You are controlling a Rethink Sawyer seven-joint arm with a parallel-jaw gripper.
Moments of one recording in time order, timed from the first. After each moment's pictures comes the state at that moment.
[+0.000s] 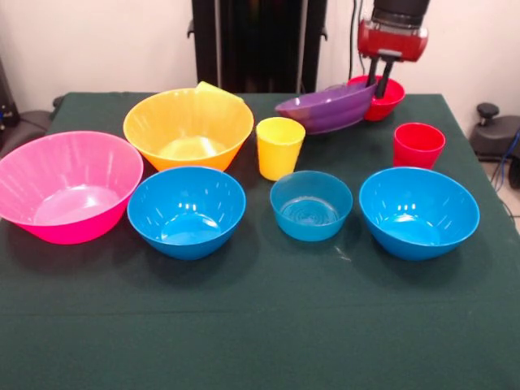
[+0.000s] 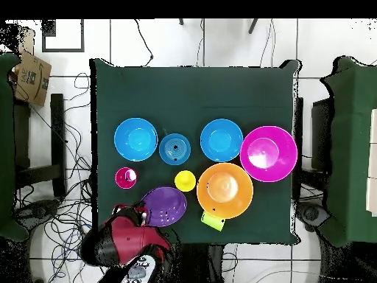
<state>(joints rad) 0.28 -0.68 -0.19 2.17 0.06 -0.07 2.00</state>
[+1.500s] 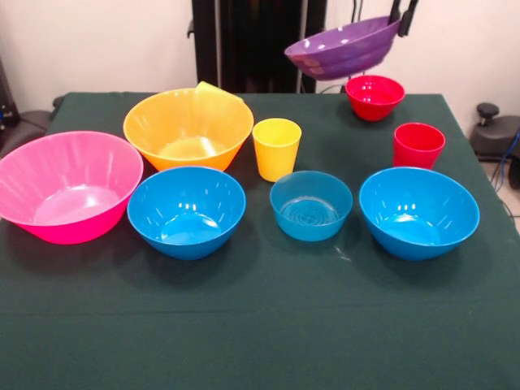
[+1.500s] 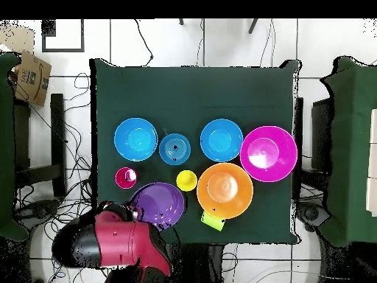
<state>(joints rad) 0.30 -0.96 -0.24 2.07 0.07 0.40 2.00</state>
